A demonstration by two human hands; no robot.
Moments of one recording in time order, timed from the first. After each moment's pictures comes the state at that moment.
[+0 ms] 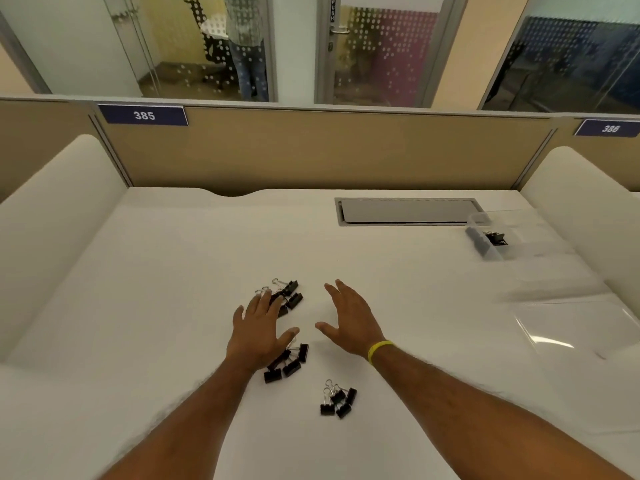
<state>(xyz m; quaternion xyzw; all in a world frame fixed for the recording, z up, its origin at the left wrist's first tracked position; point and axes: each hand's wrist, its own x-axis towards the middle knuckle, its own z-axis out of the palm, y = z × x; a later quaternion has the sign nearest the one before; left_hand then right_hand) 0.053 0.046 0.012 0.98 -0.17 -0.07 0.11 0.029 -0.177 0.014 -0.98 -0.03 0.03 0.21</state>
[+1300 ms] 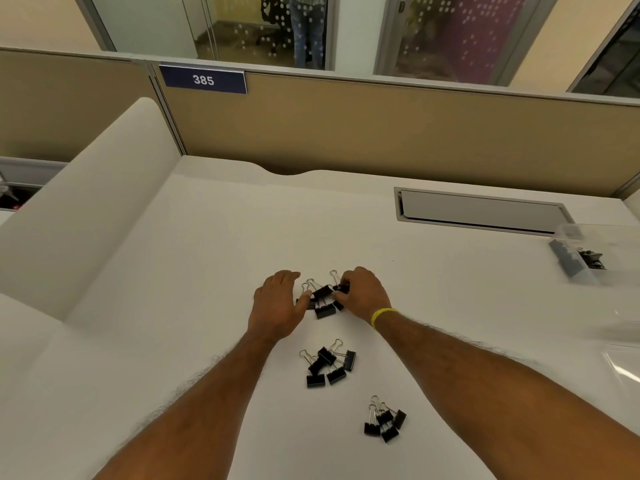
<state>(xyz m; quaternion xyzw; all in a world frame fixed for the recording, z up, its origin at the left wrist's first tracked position) 0.108 0.089 0.007 0.96 -0.06 0.00 0.26 0.139 -0.111 -0.003 -0.97 0.01 0.08 0.24</state>
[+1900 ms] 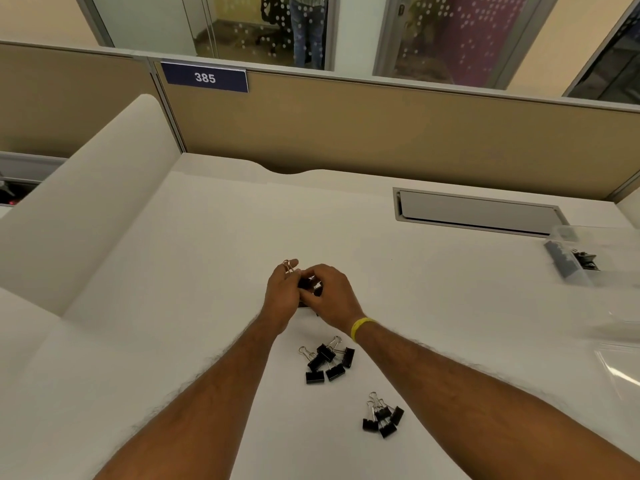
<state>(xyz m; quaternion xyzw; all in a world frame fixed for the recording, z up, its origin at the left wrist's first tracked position) 0.112 0.067 0.036 0.63 0.18 -0.12 0.75 0.109 -0.054 0.022 -0.88 -0.10 -0.01 0.47</state>
